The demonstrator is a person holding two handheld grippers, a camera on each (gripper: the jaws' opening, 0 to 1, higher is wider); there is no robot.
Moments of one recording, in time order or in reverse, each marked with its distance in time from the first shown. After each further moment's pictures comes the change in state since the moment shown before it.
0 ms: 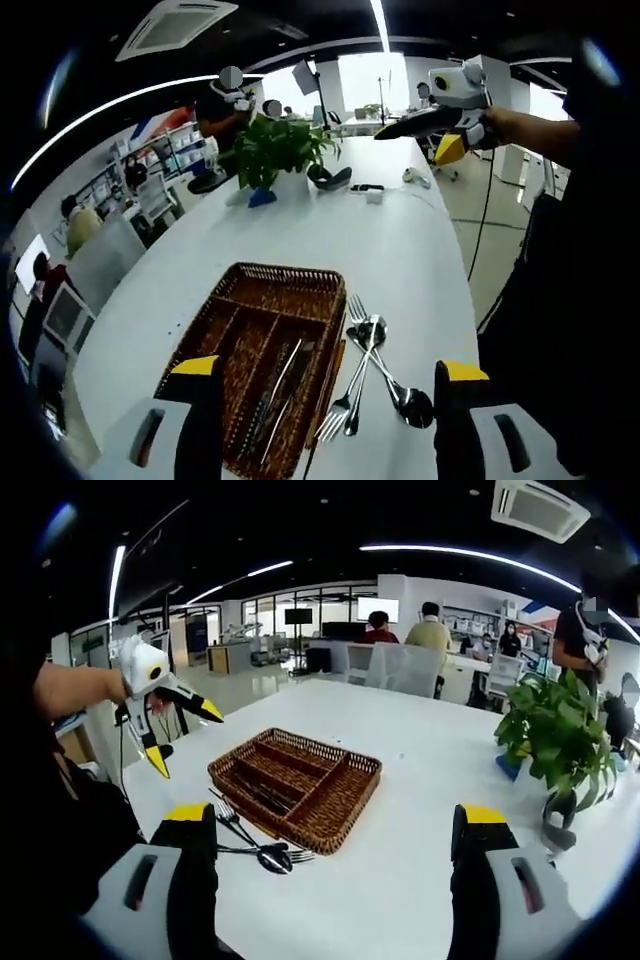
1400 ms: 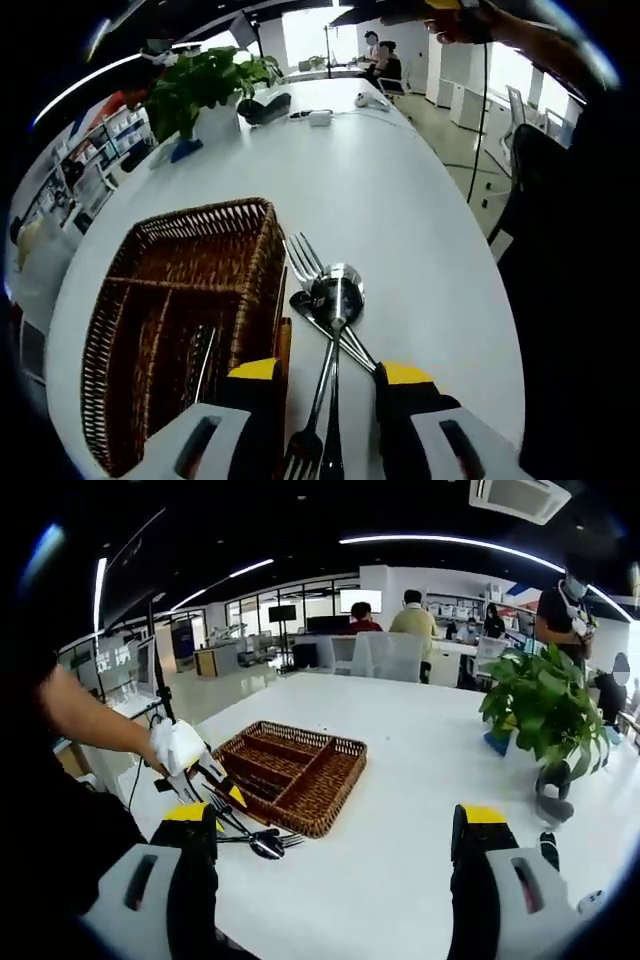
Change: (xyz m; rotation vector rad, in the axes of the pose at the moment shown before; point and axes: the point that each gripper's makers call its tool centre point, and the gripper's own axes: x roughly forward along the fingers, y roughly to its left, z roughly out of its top) left arm 0.140 -0.042 -0.065 0.117 0.193 -0.200; right arm -0.014 -0.024 -0.026 0.080 0.027 -0.039
